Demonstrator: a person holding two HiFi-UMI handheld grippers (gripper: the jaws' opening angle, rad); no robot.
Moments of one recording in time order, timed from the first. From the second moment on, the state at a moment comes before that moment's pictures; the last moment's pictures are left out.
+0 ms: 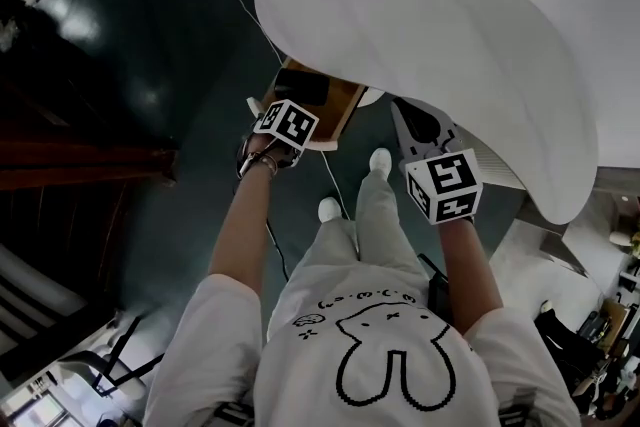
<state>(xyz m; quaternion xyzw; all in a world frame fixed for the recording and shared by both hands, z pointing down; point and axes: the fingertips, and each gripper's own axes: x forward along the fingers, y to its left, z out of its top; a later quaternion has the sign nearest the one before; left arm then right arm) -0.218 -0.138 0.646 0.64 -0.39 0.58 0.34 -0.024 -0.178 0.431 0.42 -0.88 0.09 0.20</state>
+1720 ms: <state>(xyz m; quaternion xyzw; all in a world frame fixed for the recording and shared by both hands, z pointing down) -0.187 -0.238 0.753 0.63 -0.23 0.74 0.08 0.016 -0.192 0.490 0.46 -0.84 0.16 0.23</state>
